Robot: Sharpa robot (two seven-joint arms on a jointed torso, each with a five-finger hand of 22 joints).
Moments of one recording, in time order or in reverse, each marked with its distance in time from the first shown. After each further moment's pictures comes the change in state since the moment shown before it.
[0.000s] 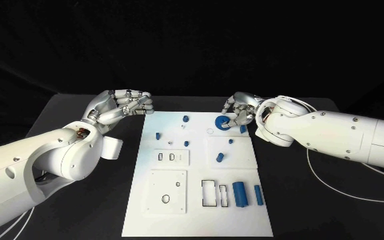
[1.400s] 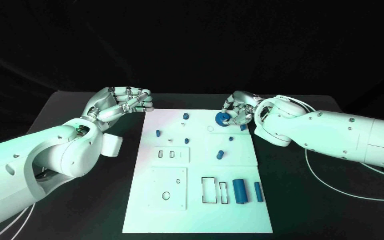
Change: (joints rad) left arm 0.000 -0.001 0.000 -0.002 0.001 0.005 -0.002; left_hand 0.000 0.000 0.000 0.000 0.000 0.000 0.000 0.000 0.000 0.000 0.000 0.000 0.000 0.000 0.000 0.000 0.000 0.000 0.000 0.000 0.000 -0.001; right arm -0.016 0.013 -0.001 -0.010 -0.044 -0.025 -0.010; right_hand 0.018 0.011 0.287 -0.007 -0.005 0.118 -0.014 -0.034 -0.058 0.015 -0.024 0.088 -0.001 -0.002 -0.014 0.012 -0.001 -0.015 0.040 -0.022 0.052 0.010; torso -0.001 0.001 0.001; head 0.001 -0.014
